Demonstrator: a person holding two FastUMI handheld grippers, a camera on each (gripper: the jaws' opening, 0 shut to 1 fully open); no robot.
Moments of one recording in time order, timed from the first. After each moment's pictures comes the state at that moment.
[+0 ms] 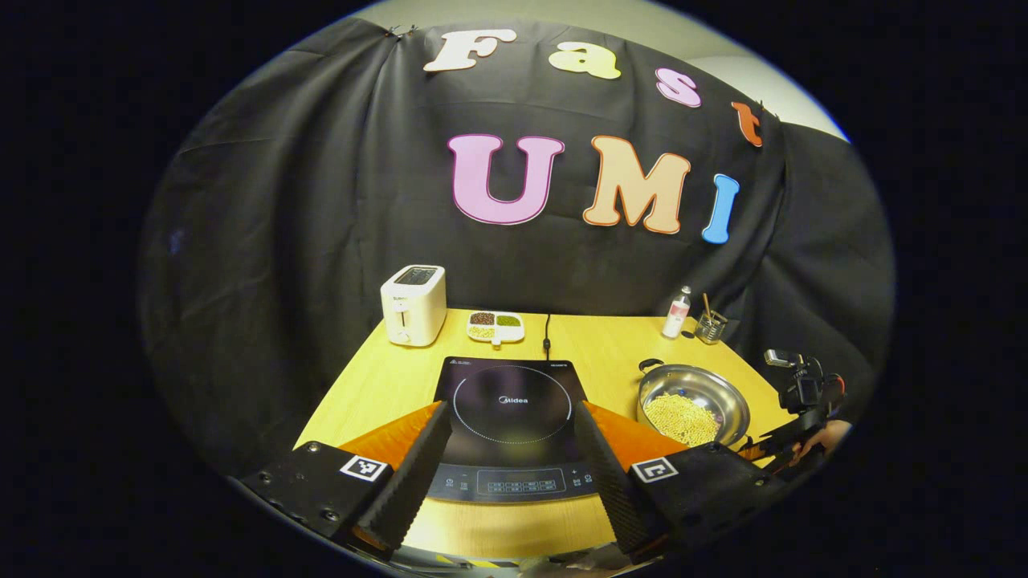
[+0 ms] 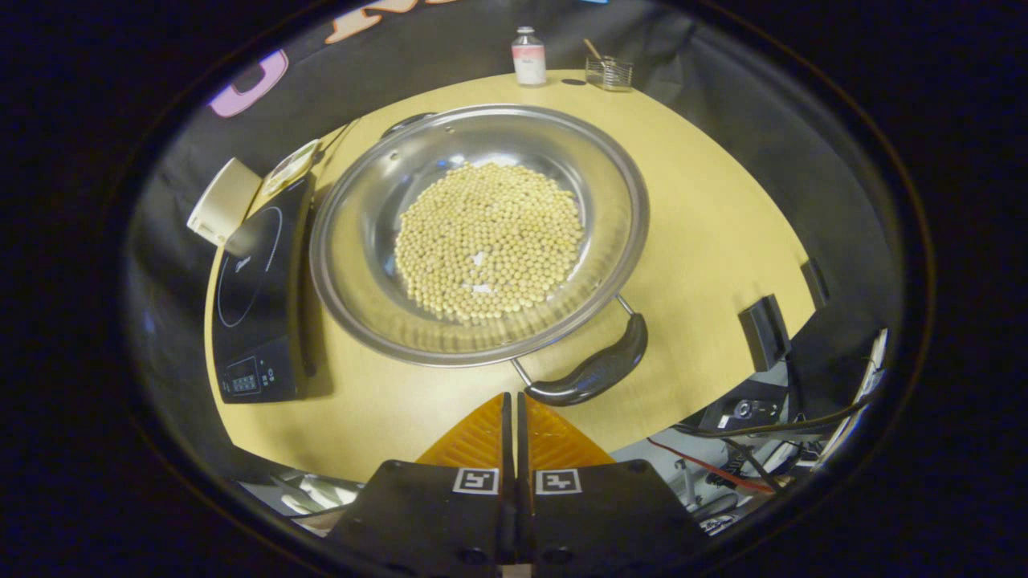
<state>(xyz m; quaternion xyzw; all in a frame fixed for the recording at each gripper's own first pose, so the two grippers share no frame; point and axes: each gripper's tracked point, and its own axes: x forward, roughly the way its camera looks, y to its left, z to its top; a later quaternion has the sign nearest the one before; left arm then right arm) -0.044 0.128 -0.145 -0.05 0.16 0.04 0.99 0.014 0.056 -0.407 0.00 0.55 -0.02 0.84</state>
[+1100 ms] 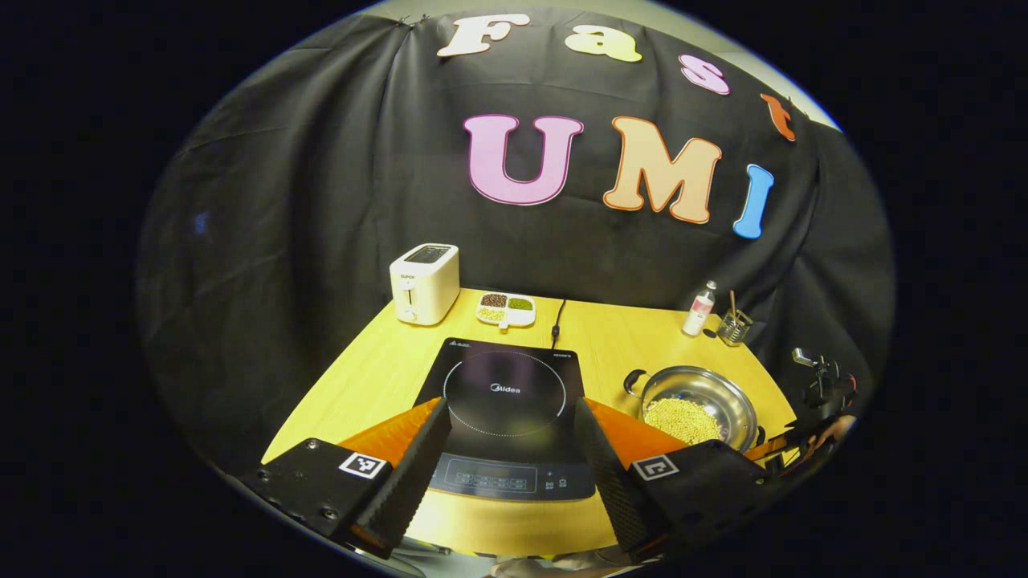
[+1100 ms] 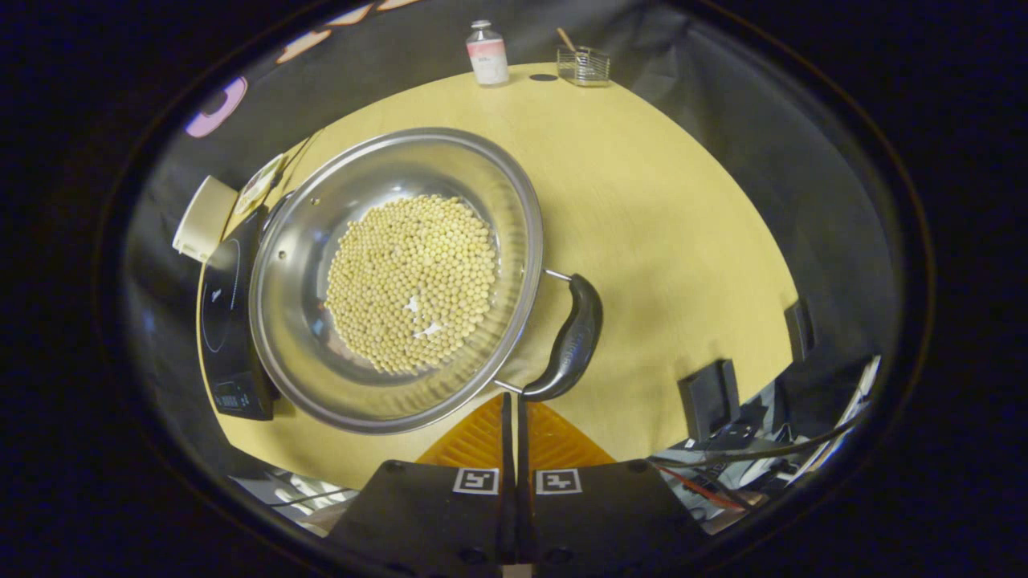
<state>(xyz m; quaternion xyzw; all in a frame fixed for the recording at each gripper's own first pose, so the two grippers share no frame) -0.024 0.091 -0.150 -0.07 0.19 0.12 0.97 0.077 -0.023 -0.392 -0.01 0.58 0.00 0.82</state>
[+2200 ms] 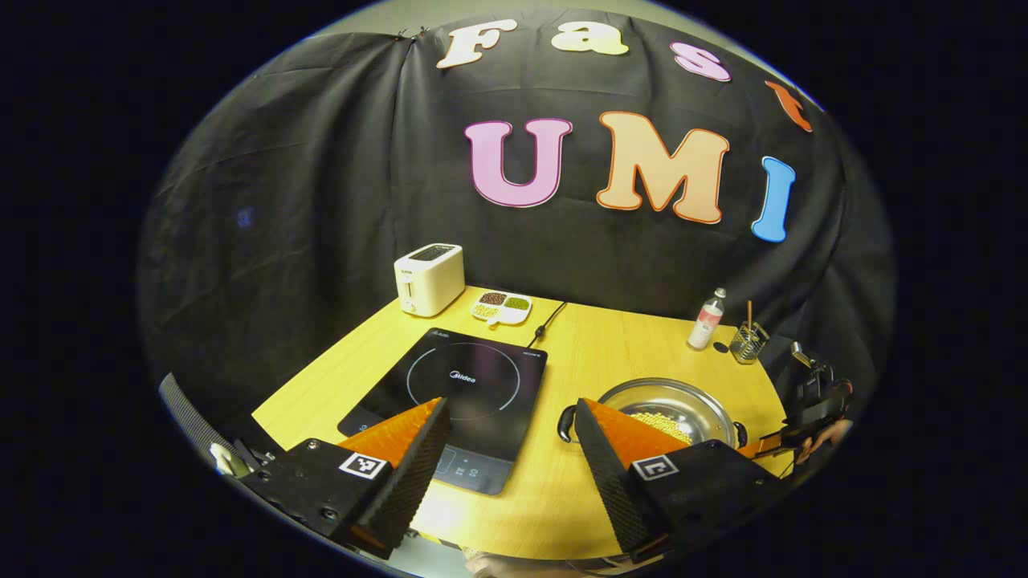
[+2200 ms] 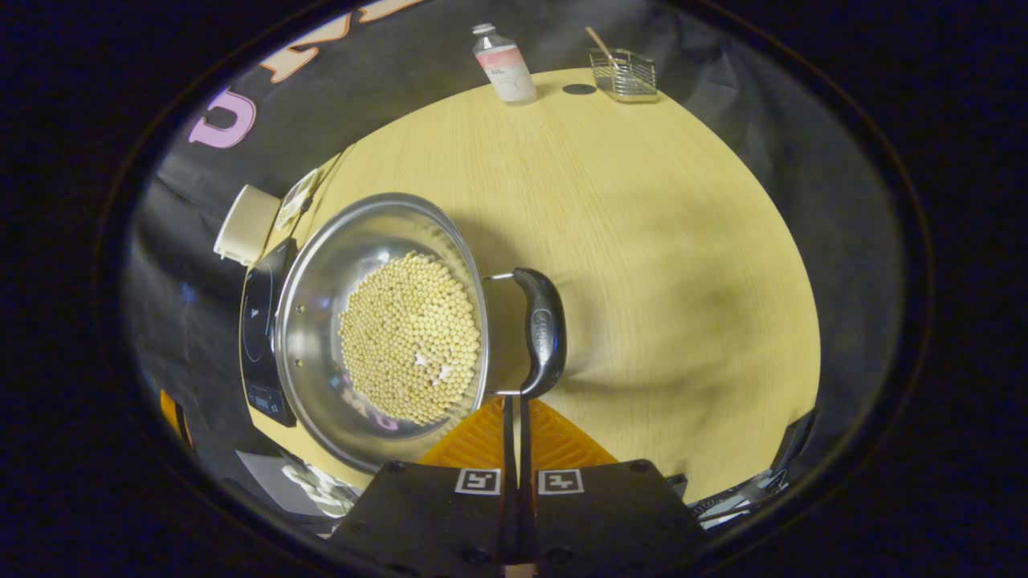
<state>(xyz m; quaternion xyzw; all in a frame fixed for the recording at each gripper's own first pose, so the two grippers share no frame) 0.001 -0.029 -0.147 -0.07 0.19 0.20 0.96 0.176 -0.050 -0.376 0.02 0.58 0.11 0.80</state>
